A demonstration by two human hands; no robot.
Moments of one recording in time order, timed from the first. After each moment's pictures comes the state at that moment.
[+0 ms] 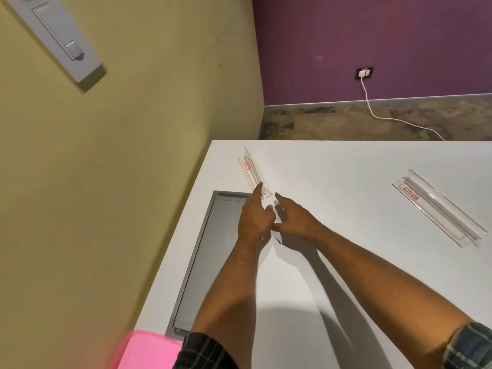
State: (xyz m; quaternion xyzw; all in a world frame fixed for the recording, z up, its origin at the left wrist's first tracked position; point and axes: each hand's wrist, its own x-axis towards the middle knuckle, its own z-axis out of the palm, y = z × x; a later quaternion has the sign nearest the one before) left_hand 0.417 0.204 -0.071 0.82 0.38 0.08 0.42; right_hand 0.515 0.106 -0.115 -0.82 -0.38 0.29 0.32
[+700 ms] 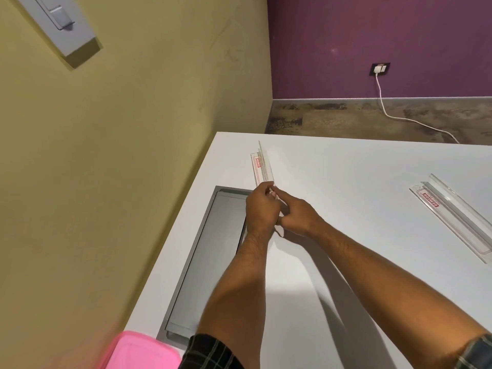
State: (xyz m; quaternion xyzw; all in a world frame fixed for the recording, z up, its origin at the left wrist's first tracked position) left_hand 0.448 0.212 -0.088 0.72 0.44 0.19 0.49; right_hand 0.529 0.131 -0.133 -0.80 -0.38 0.29 0.36
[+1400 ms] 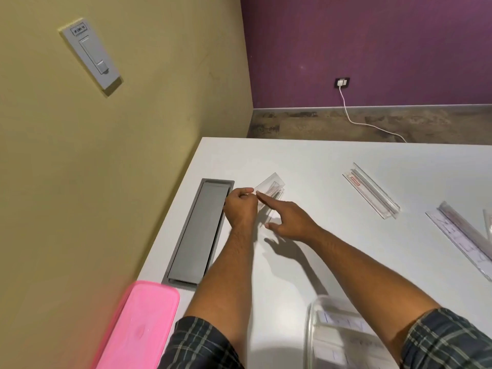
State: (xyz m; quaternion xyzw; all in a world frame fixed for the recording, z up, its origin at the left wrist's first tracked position) left_hand 0.374 0.098 0.011 0.62 0.53 0.24 0.53; right_hand 0.457 -0.024 -0.025 -0.79 -0.49 0.20 0.30
